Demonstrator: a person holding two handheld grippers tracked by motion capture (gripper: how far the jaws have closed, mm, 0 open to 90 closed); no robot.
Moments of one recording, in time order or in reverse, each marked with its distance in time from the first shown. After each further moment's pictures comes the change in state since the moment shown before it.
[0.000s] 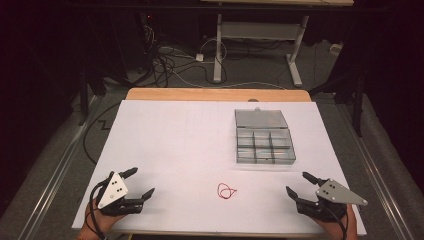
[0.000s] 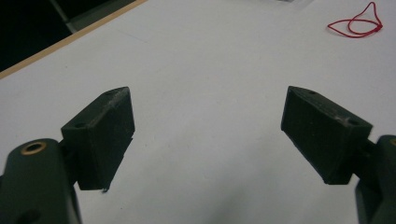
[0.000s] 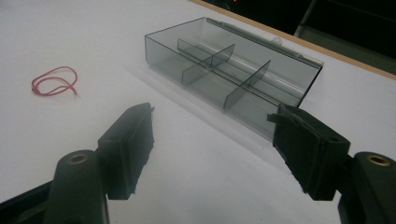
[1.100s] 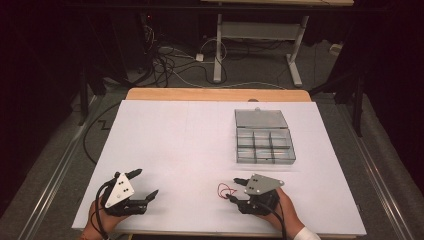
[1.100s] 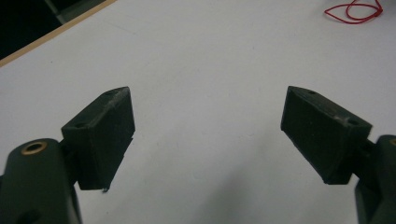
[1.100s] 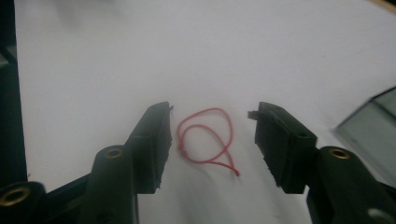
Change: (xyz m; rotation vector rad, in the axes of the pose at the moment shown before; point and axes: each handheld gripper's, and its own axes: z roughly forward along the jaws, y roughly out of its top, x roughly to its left) left arm -0.006 0.001 0.009 0.052 -0.022 0.007; right arm 0.100 0.053 0.094 0.111 0.387 -0.177
